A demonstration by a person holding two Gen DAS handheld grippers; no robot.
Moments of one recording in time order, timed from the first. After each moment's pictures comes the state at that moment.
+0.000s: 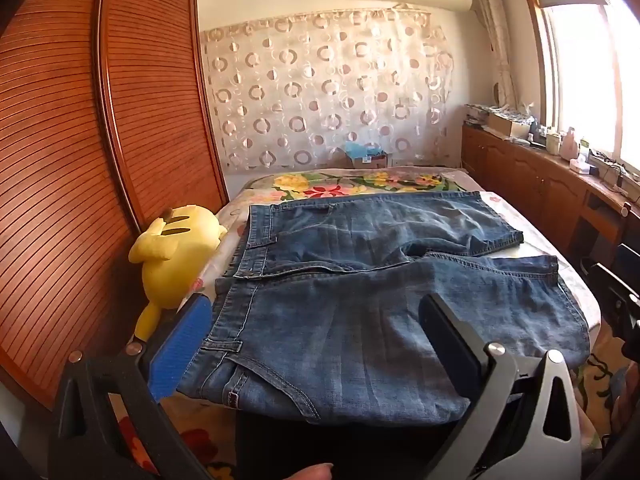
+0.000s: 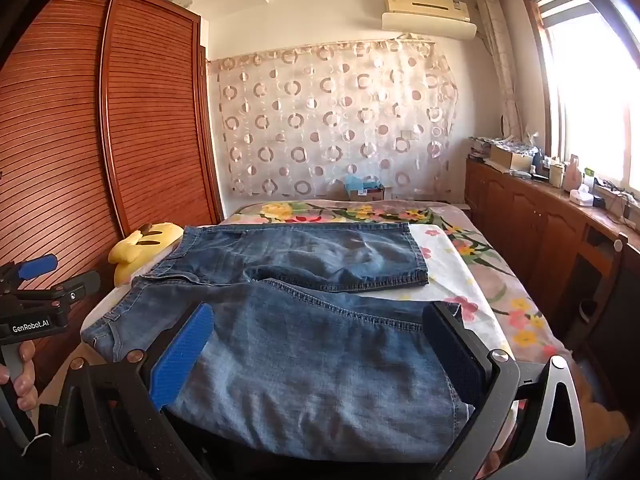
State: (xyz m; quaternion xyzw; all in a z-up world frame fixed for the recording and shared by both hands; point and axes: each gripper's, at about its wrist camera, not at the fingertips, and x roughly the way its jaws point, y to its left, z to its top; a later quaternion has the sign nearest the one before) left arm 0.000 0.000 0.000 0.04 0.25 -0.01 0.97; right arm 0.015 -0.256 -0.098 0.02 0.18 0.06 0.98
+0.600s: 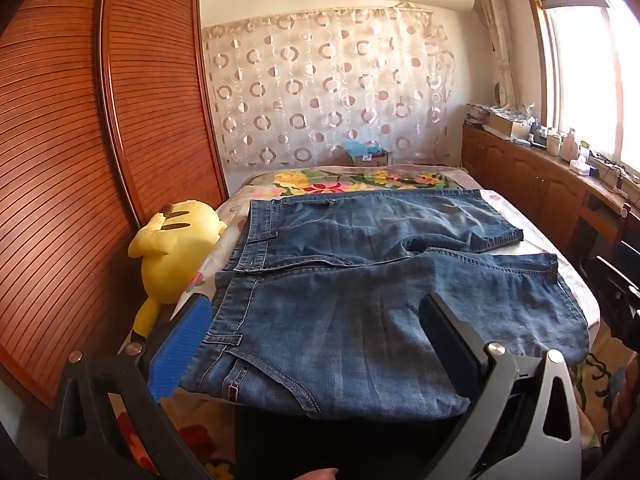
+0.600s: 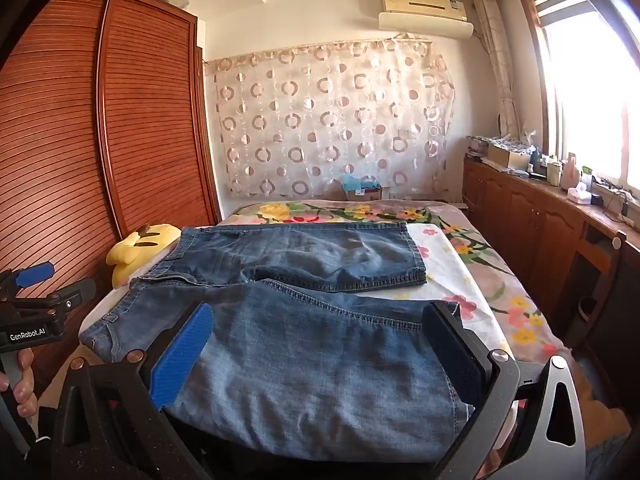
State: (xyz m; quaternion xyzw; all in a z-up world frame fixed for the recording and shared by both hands) left arm -0.003 0.000 -0.003 0.05 0.26 -0.01 0.97; right arm 0.016 -0.257 -0.099 0.02 0.19 0.06 0.98
